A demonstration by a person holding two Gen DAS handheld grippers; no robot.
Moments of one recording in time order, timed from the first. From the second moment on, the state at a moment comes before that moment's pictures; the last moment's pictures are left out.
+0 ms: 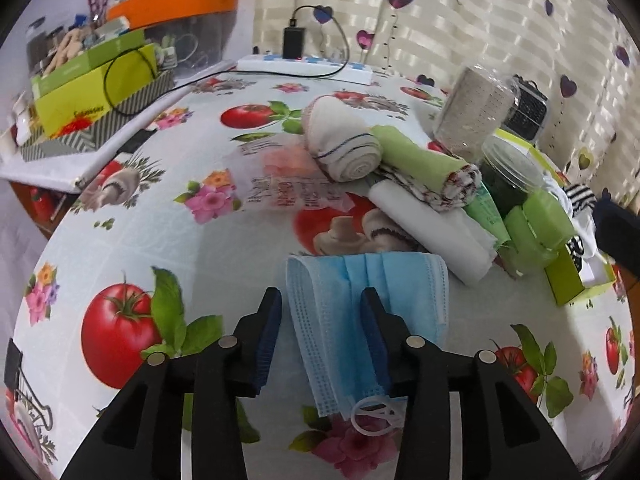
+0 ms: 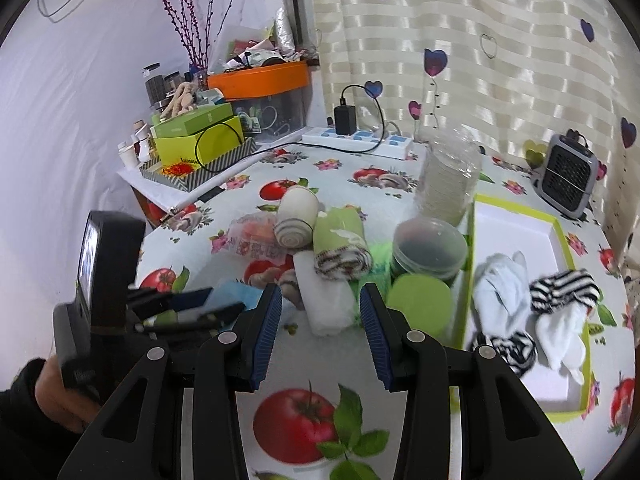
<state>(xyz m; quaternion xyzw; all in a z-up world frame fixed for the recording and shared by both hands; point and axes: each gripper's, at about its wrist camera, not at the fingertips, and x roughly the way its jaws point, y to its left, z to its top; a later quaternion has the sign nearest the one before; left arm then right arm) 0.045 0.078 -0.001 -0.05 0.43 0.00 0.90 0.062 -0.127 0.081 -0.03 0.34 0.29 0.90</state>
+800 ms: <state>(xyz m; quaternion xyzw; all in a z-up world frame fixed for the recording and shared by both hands) 0.060 0.116 0.018 -0.08 0.41 0.03 0.91 0.166 -0.037 0.031 -0.20 0.43 0.23 0.85</state>
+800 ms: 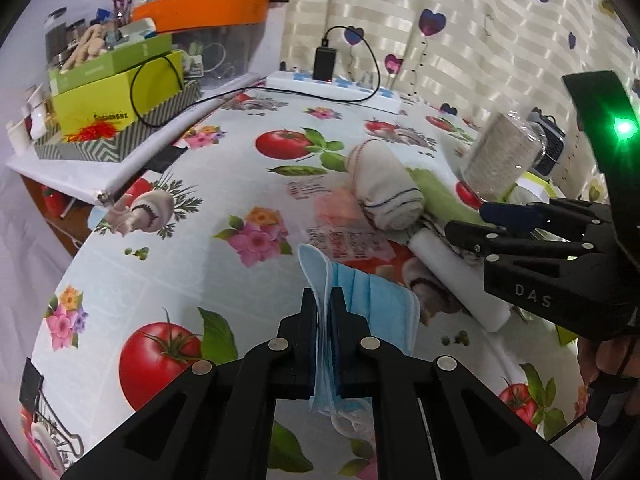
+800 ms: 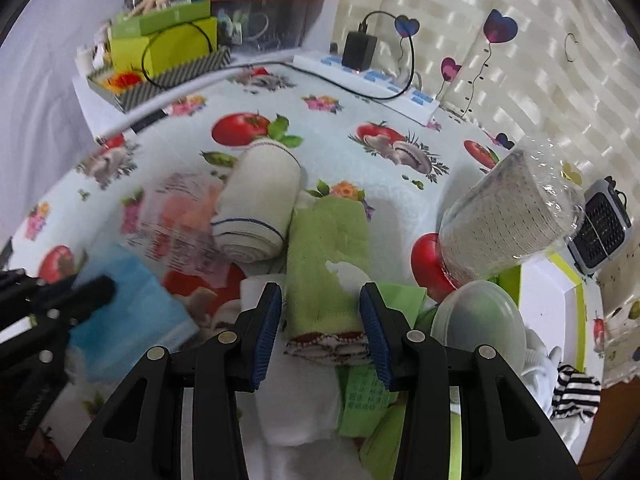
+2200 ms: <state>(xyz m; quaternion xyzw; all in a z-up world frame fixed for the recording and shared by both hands) 0.028 0.105 0.071 -0.09 0.36 0.00 0.93 0.073 -0.124 0.106 -0.04 0.31 0.29 0.90</state>
